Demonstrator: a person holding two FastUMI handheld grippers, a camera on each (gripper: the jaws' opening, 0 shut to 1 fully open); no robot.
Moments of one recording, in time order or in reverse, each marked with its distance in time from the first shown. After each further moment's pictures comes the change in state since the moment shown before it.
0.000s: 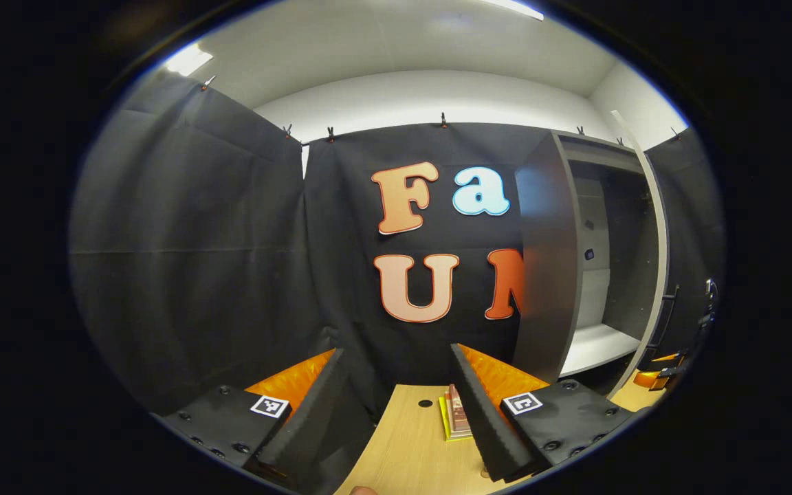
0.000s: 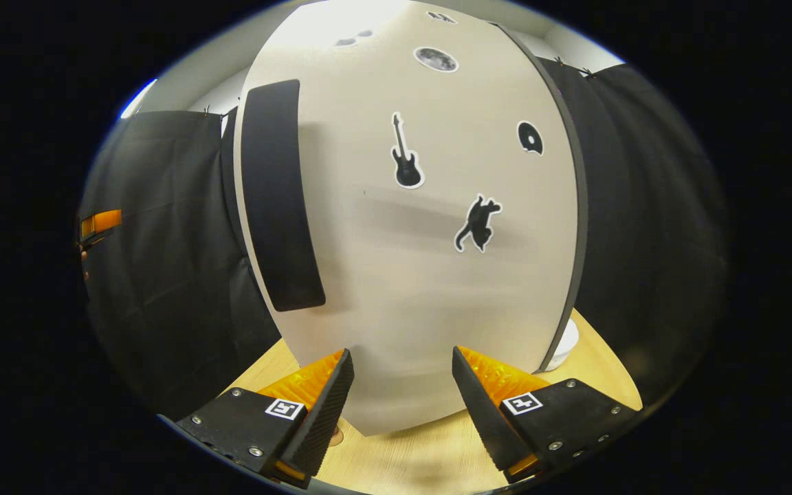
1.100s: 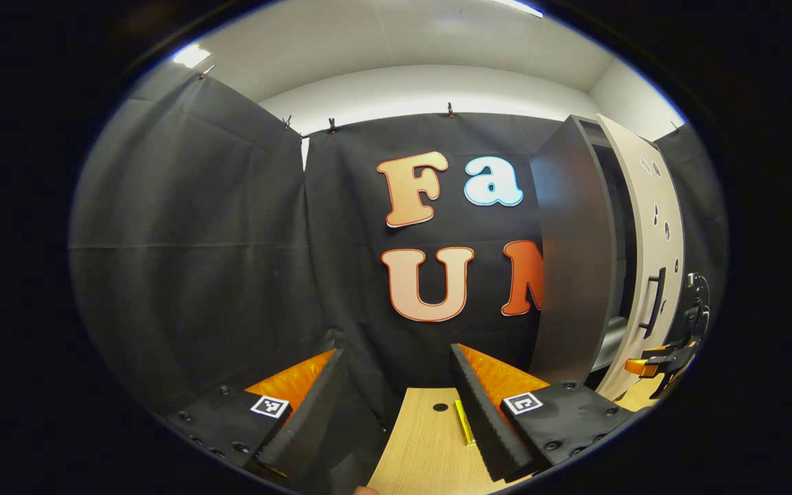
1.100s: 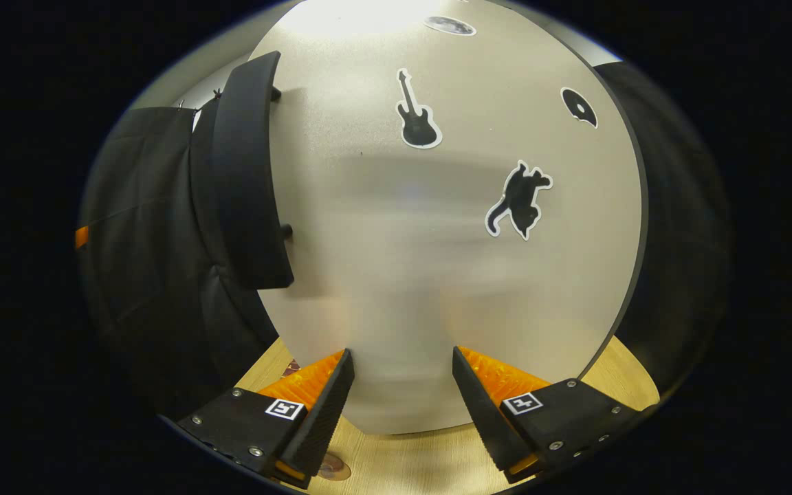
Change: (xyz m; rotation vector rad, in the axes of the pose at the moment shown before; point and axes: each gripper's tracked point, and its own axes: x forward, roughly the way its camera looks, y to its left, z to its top) left arm 0.068 0.038 -0.020 0.013 0.009 -0.008; right arm 0.046 0.003 -0.013 0.034 0.017 -0.076
